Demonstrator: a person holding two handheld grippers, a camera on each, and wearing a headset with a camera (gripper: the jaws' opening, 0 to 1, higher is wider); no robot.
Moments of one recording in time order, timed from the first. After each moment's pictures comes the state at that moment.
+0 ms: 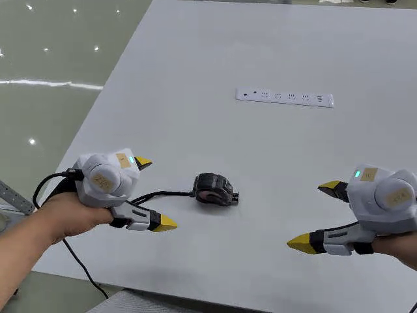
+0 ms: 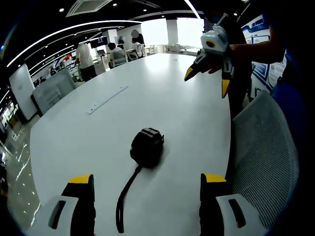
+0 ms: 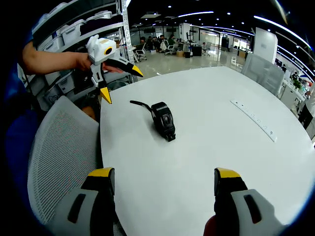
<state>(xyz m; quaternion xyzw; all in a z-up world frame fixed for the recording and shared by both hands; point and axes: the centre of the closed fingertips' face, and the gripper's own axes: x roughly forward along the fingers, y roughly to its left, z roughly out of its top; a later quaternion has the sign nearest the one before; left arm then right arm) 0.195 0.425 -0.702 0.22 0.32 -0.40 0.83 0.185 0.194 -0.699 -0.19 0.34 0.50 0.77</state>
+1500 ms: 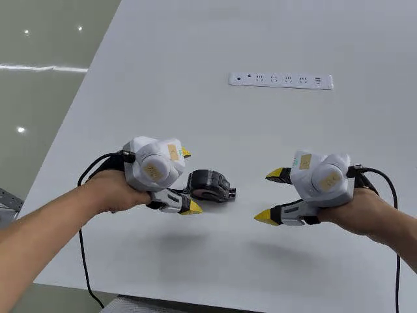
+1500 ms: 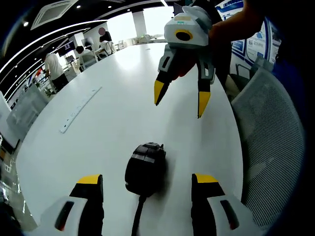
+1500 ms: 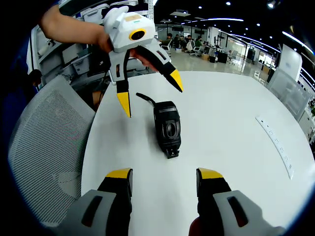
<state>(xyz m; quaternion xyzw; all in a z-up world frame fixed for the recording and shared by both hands) 0.247 0.364 -0.750 0.30 0.31 -0.49 0.75 0.227 0.259 -0.759 -0.25 0.30 0.58 0.71</state>
